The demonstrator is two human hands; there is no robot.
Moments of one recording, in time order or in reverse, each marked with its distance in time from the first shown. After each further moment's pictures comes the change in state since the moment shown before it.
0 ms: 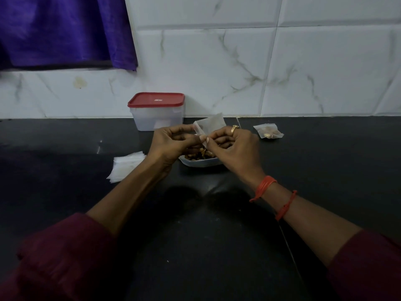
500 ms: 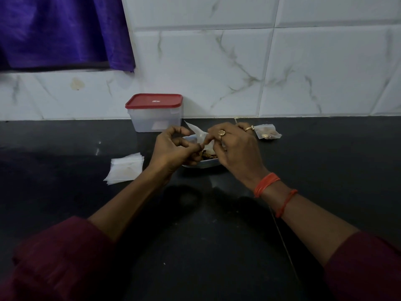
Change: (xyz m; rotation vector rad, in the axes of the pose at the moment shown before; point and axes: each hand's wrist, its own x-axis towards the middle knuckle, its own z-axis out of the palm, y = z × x) left_hand -0.002 -0.007 0.008 0.123 0.050 -0.013; right_hand 0.007 0.015 -0.008 -0.514 0.012 -0.511
